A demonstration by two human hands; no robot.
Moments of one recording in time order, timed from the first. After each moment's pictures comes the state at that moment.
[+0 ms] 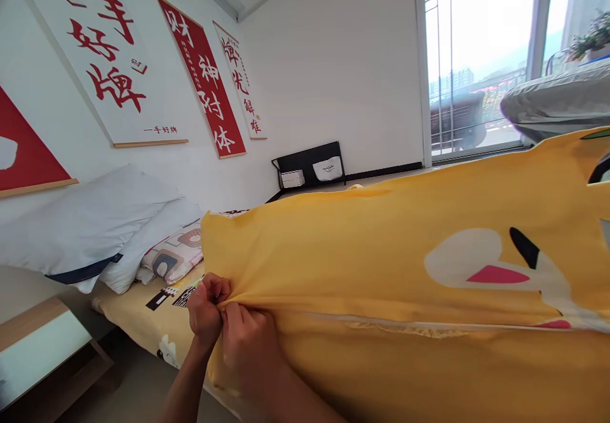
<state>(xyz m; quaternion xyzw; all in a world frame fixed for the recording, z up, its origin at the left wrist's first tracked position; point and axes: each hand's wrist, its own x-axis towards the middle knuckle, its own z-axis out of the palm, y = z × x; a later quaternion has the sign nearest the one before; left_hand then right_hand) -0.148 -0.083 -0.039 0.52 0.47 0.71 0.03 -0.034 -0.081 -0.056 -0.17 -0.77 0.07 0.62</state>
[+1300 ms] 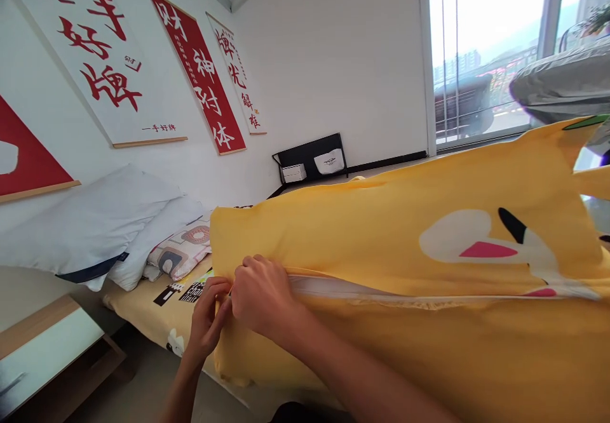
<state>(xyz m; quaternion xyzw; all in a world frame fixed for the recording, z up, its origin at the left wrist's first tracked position) -0.175 -0.118 -0.046 0.71 0.51 0.48 -0.11 0.003 -0.055 0.023 -0.25 -0.90 0.03 0.35</state>
